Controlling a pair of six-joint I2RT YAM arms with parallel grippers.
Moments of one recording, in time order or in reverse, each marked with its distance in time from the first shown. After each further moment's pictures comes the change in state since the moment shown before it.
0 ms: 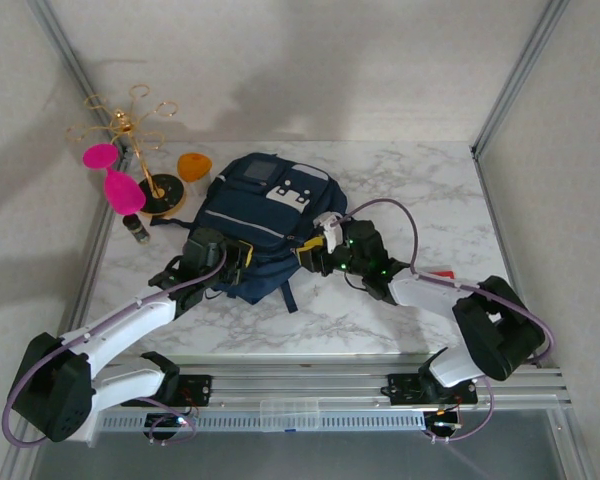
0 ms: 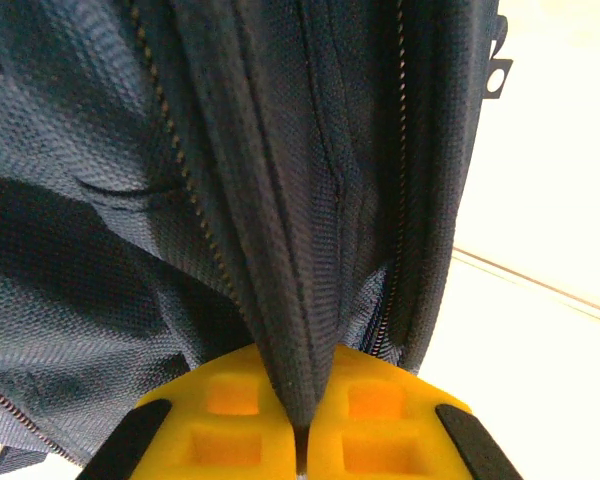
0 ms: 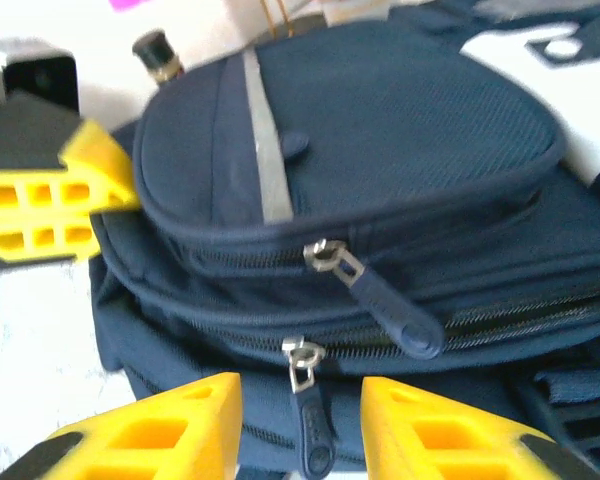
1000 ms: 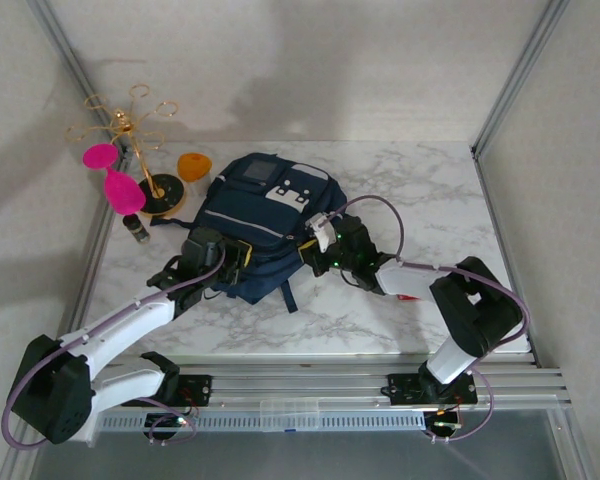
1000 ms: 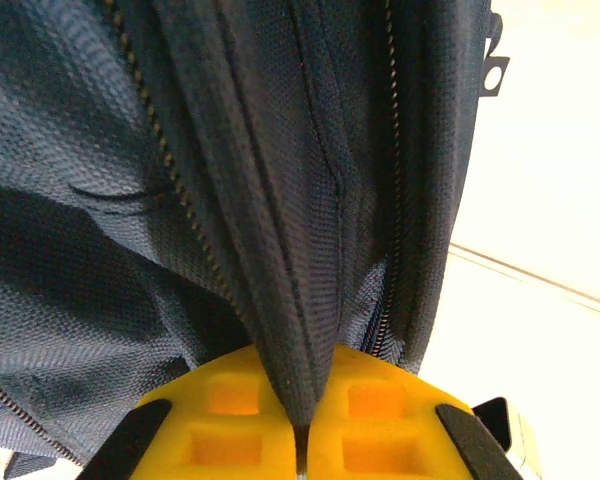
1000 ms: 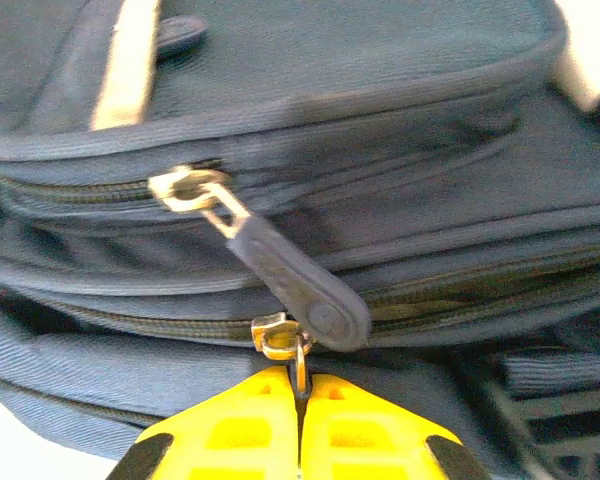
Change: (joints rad) left arm 0.013 -0.013 0.004 -0.019 0.005 0.037; right arm -0.022 0.146 0.084 -0.054 0.069 -0.103
